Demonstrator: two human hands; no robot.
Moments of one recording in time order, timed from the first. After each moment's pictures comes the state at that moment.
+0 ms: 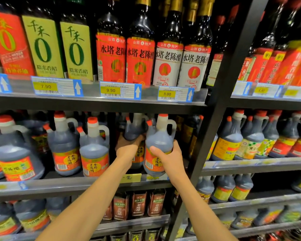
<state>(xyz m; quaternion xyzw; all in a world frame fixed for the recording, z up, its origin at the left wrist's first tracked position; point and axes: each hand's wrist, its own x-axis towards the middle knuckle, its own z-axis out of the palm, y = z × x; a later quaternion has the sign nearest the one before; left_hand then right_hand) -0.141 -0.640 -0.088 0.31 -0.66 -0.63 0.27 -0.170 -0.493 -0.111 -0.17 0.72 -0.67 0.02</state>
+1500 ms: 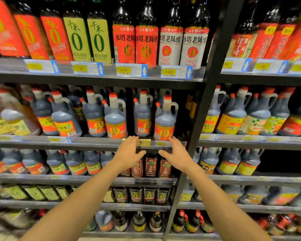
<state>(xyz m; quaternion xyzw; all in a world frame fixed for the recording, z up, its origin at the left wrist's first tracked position) -0.011 -0.619 -0.139 0.19 -0.96 -0.20 0.08 -0.119 -0.430 -0.135 -0.32 0.88 -0.32 0.12</state>
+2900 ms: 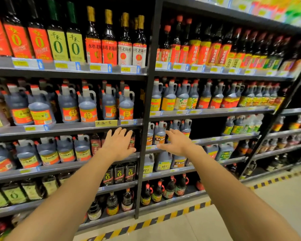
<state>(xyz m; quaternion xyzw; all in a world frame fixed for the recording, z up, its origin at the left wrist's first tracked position) 0.143 -0.478 -0.087 0.03 -1.00 0.04 0.03 0.065 -0.226 -0.059 -0.26 0.96 -0.05 0.05</state>
